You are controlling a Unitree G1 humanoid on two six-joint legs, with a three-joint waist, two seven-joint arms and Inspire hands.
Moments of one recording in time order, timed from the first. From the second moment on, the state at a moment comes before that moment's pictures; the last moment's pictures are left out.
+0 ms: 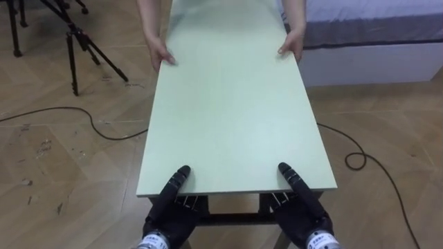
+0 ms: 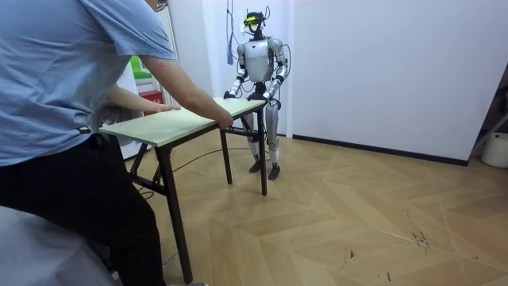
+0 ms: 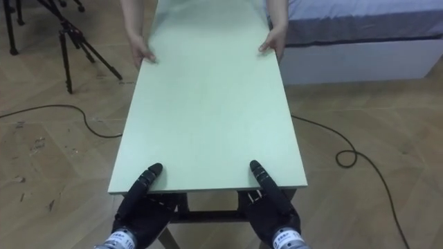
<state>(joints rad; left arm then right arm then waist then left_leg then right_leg) 0.19 0.16 -0.23 0.35 -1.58 0.14 0.00 0.20 -0.23 0.24 0.31 1.40 0.07 0.06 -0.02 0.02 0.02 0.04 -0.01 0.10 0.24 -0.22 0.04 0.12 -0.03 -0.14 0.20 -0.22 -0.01</state>
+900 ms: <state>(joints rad) 0.29 0.16 -0.26 0.10 -1.50 0.00 -0.05 0.26 -0.22 0.33 0.17 1.47 -0.05 0.19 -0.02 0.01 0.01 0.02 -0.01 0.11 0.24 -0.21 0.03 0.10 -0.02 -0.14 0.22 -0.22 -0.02</state>
